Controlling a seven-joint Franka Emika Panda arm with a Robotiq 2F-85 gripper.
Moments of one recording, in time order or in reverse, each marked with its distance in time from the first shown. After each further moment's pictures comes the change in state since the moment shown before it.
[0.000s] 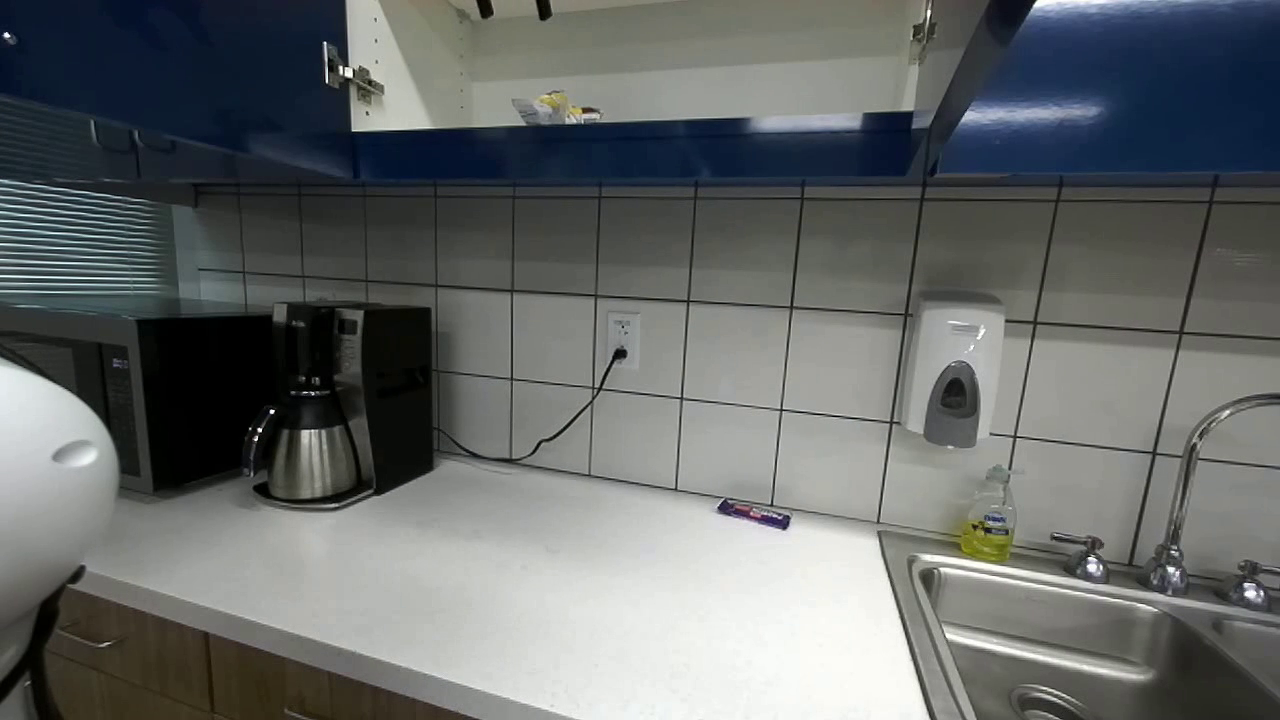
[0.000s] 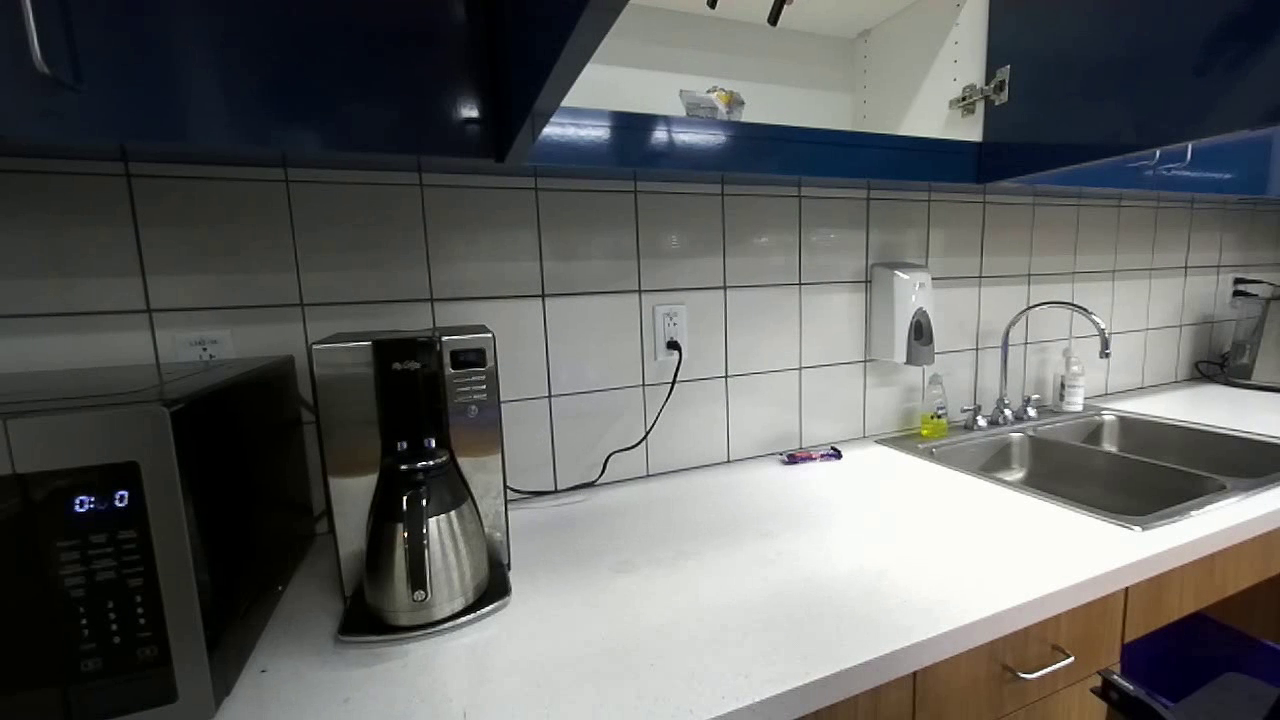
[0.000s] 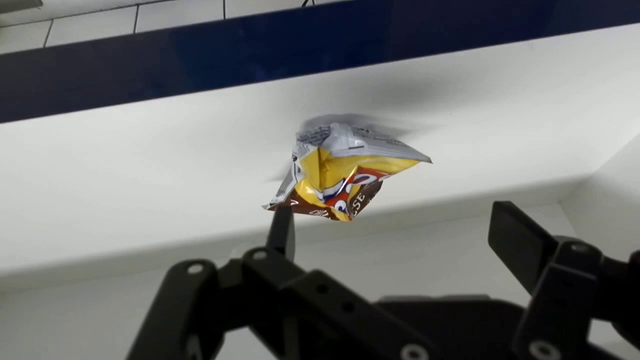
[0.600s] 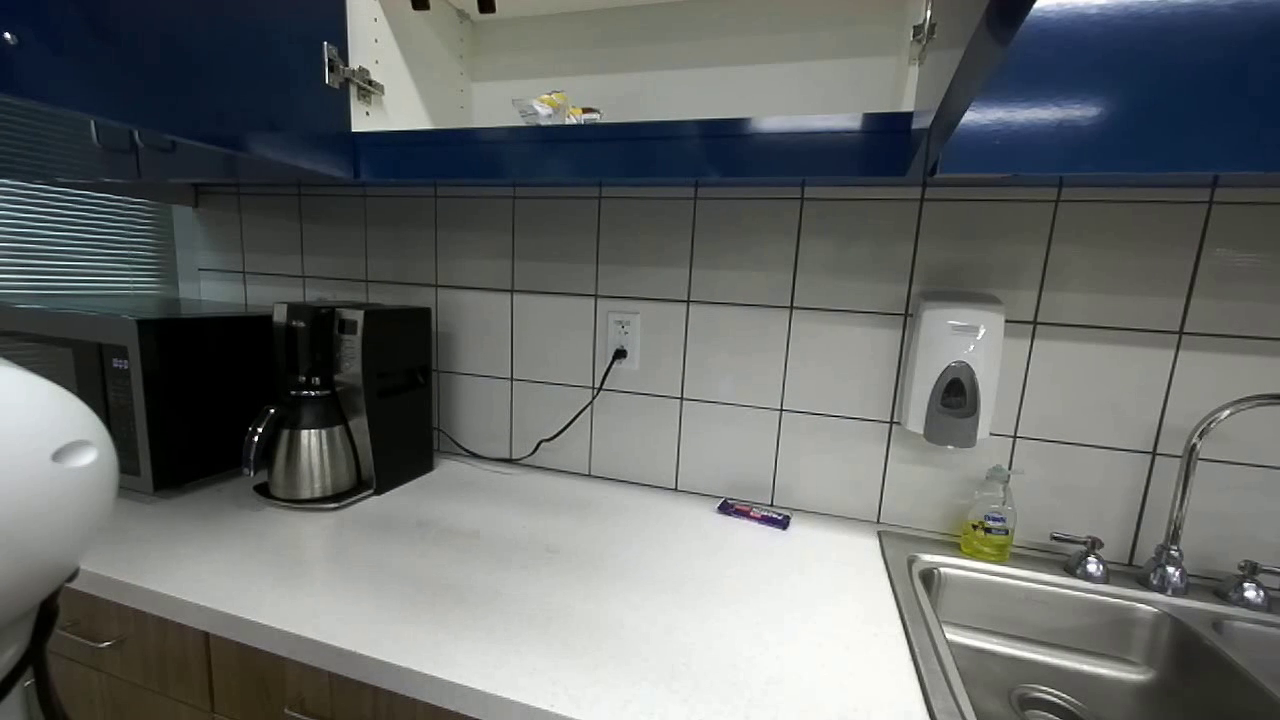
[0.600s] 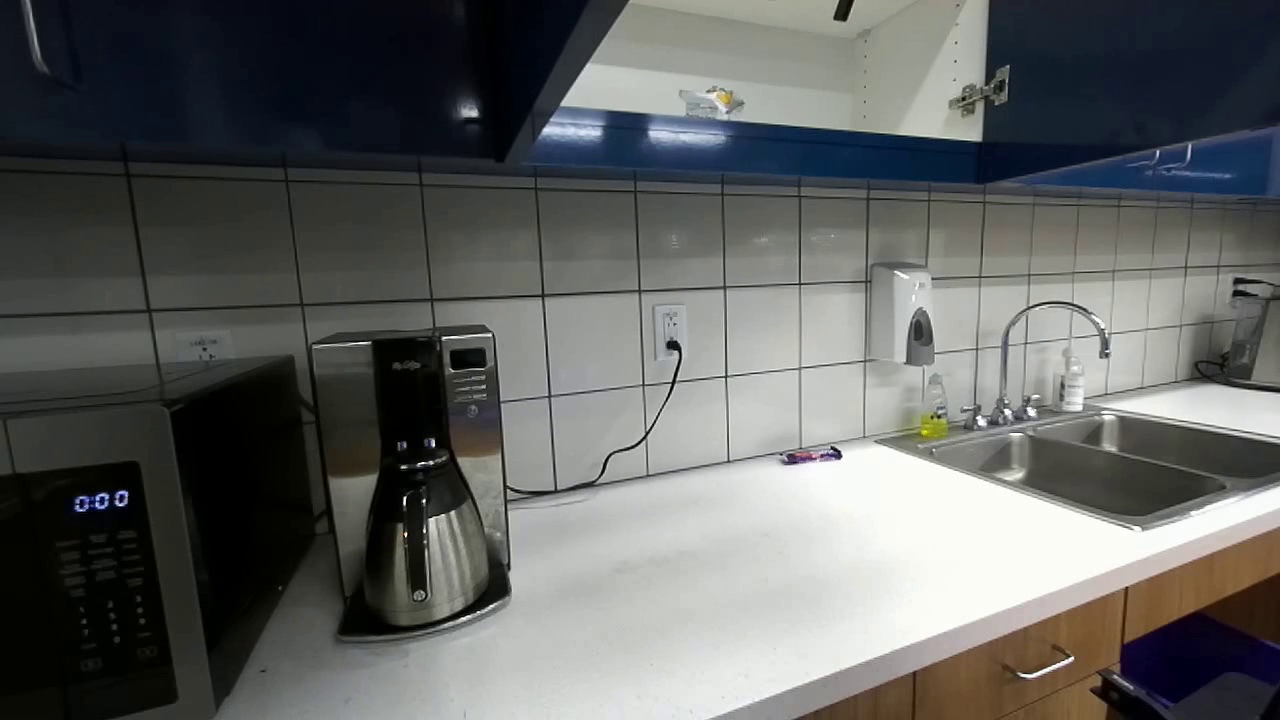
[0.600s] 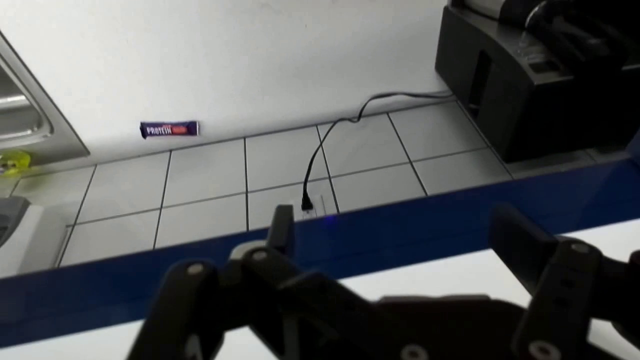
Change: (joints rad) arm 0.000 -0.309 -0.018 -0.340 0.070 -0.210 0.001
